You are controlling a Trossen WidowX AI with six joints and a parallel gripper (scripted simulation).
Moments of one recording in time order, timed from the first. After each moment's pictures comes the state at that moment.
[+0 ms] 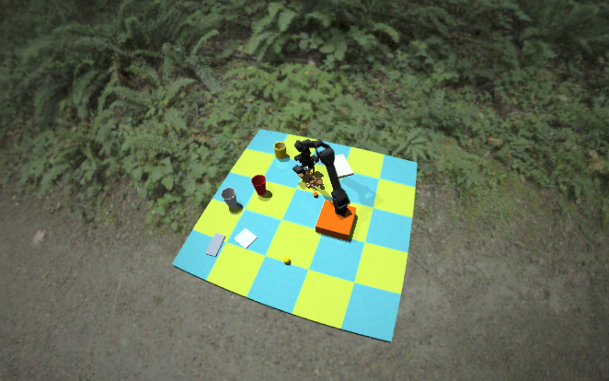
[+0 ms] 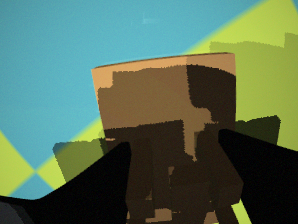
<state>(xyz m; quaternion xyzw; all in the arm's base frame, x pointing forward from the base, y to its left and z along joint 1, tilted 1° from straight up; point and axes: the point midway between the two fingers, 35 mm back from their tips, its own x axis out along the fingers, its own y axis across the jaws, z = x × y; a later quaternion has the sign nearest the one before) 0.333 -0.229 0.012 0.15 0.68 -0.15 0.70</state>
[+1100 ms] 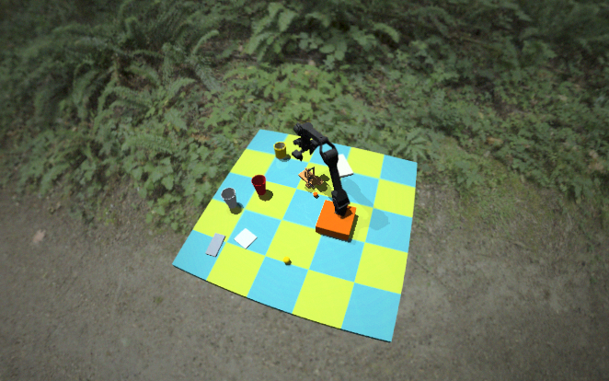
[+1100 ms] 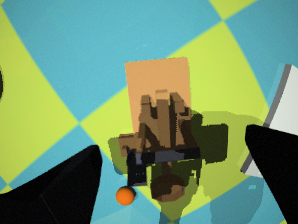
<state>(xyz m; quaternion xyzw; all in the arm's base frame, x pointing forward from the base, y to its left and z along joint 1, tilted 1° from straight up) 0.329 -0.226 0.147 0.13 0.67 -0.15 0.72</state>
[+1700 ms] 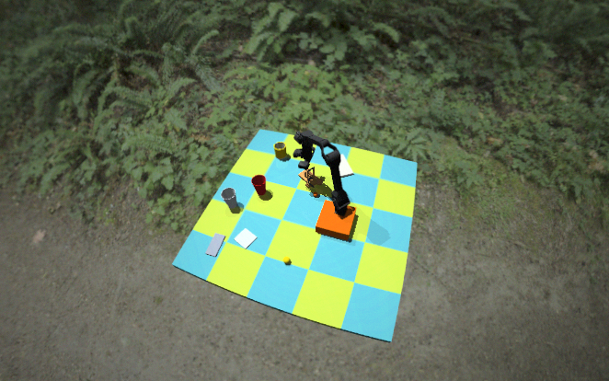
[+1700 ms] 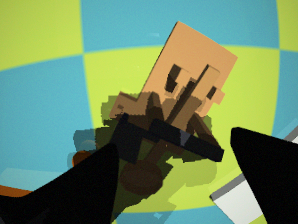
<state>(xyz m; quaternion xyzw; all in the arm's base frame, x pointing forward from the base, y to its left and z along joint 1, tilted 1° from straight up) 0.306 -0.193 0.114 -0.06 0.69 0.05 0.72</state>
